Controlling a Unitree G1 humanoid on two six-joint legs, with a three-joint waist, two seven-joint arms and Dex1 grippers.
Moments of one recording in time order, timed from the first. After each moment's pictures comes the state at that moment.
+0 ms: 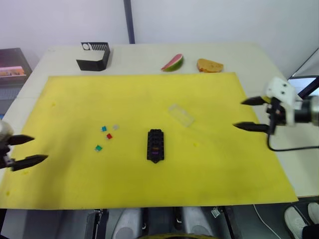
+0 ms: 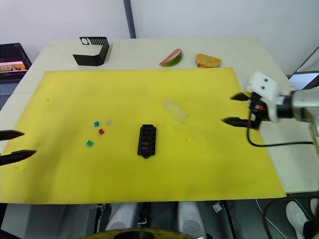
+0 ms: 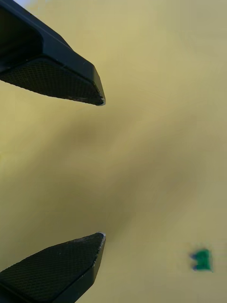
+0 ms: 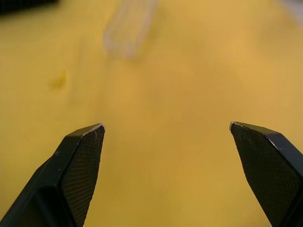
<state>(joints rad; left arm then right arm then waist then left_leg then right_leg) 0.11 1.13 0.57 0.05 -0.41 0.47 -1.30 -0.56 -1.06 -0.04 -0.09 0.36 0.60 1.17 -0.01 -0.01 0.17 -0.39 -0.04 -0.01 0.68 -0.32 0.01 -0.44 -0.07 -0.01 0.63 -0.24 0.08</state>
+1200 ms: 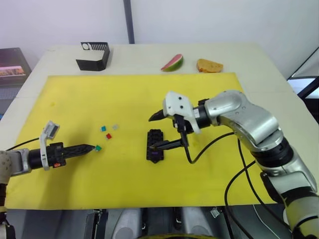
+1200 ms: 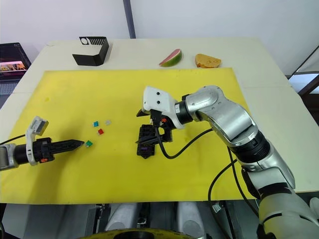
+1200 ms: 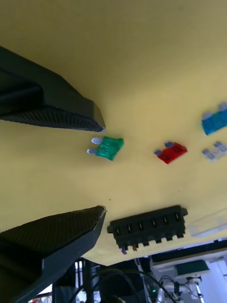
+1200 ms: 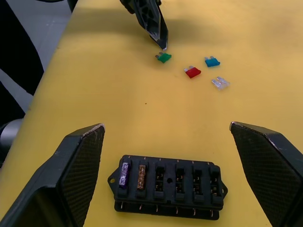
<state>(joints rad) -0.21 0.95 0.27 0.22 -0.77 1.19 -1.22 -0.86 -0.62 0.40 -0.34 0.41 0.84 1.10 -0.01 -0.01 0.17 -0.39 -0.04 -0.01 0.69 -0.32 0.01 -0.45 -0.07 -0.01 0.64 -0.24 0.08</state>
